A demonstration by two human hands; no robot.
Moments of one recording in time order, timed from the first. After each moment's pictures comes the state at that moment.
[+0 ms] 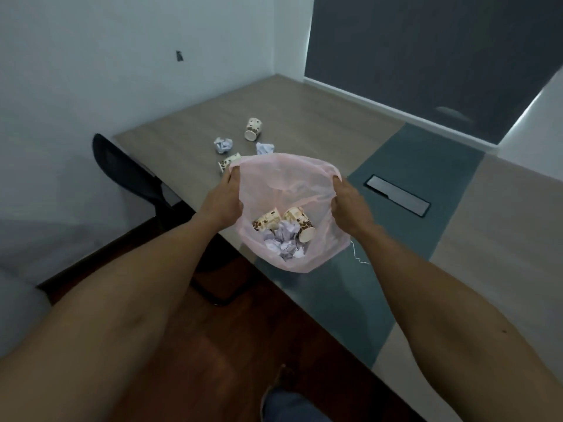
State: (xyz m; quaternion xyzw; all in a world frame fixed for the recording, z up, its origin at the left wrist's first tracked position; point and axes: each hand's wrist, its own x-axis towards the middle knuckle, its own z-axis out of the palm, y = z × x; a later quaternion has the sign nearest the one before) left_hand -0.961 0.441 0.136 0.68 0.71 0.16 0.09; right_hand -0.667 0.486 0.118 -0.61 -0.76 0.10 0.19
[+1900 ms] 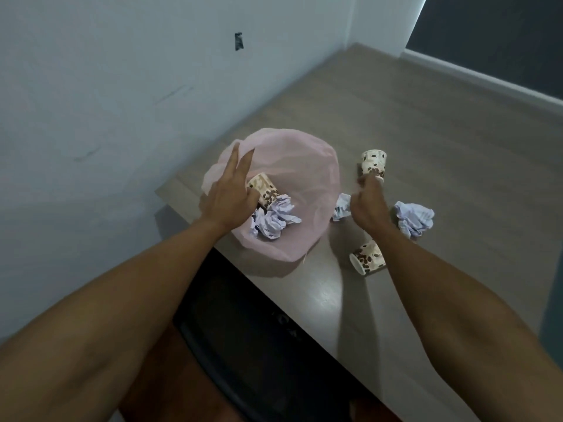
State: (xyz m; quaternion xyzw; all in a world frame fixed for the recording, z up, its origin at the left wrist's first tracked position) left_hand -1.436 0.877 0.077 0.71 0.66 0.25 0.08; right_hand -1.131 0.945 0.000 -0.70 -0.59 0.26 0.30
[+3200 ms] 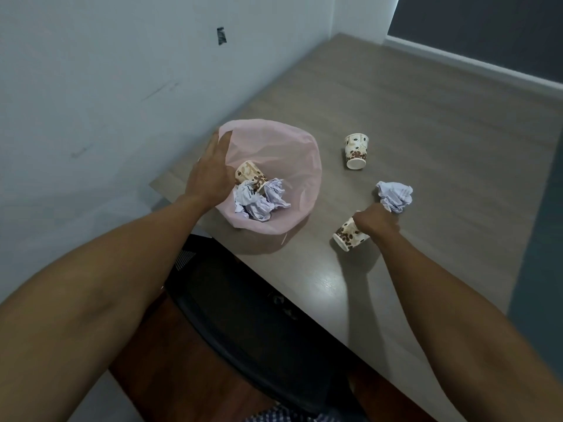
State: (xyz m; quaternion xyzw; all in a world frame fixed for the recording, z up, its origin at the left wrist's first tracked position) left_hand -1.437 0.875 0.095 0.69 0.68 0.21 0.08; right_hand -1.085 0.866 0.004 -0.84 -0.45 0.29 0.10
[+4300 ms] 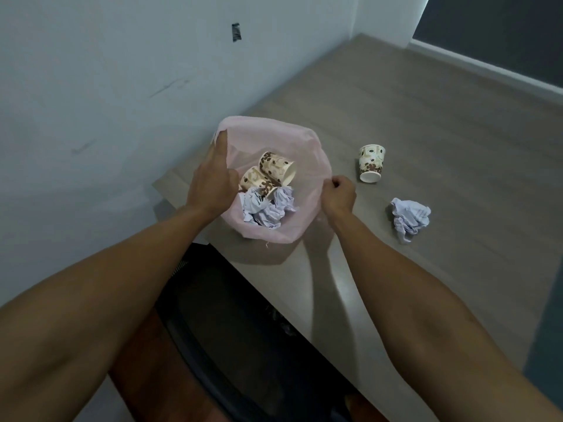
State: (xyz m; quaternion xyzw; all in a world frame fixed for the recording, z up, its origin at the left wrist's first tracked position) left_hand -1.430 0.882 0.097 0.64 0.70 0.29 0.08; right_hand -1.191 0.951 0.000 -0.72 -0.41 0.38 0.42
